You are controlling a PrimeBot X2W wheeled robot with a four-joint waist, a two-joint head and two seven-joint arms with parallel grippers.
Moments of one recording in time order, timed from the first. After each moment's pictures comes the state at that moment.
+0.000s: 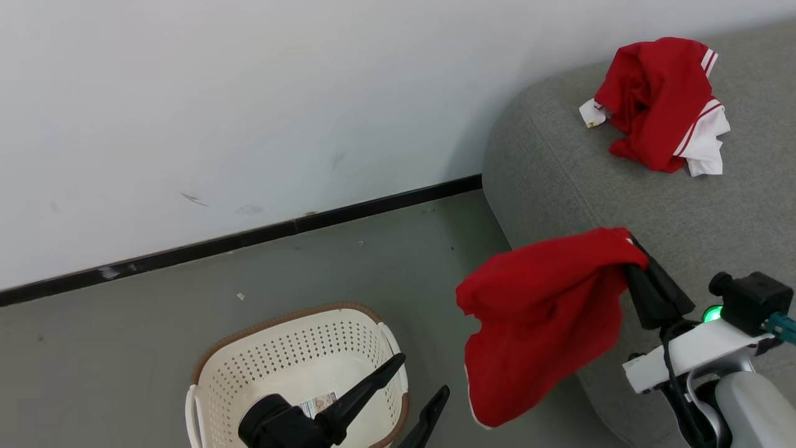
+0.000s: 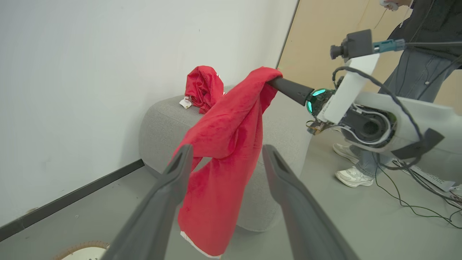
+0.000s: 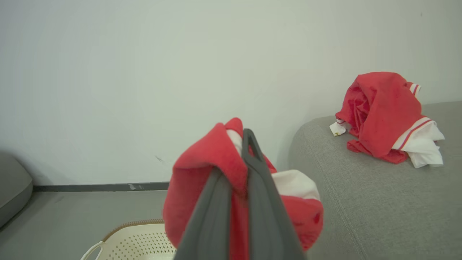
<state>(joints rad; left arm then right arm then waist) -0.04 0.17 -0.61 -0.18 -0.46 -0.12 -0.13 -0.17 -0.21 0.17 0.09 0.33 0.13 -0.26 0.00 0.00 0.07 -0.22</state>
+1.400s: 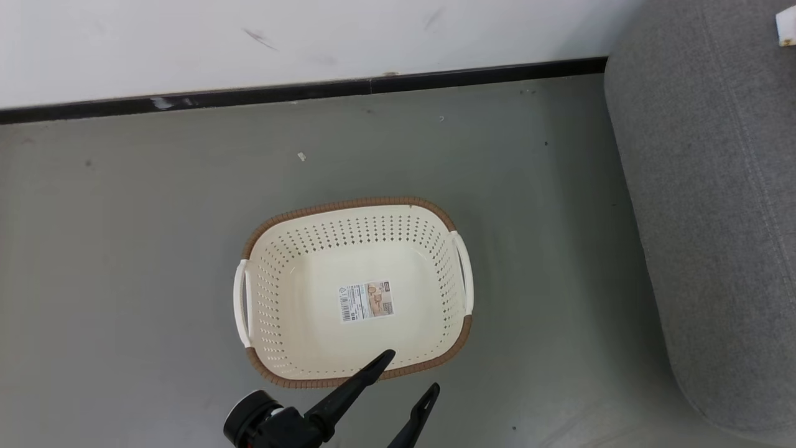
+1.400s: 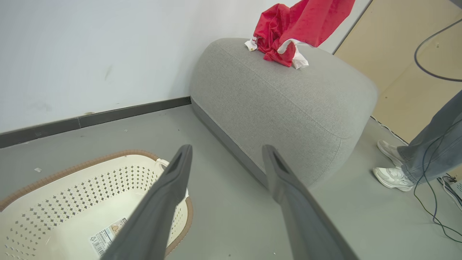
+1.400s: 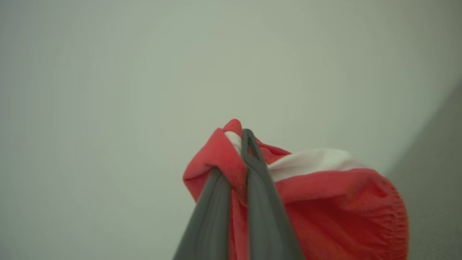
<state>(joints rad) -0.04 0.21 -0.61 -0.23 -0.42 -0.07 -0.11 -1.13 -0.43 -0.56 0.60 0.48 0.13 -0.09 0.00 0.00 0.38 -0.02</state>
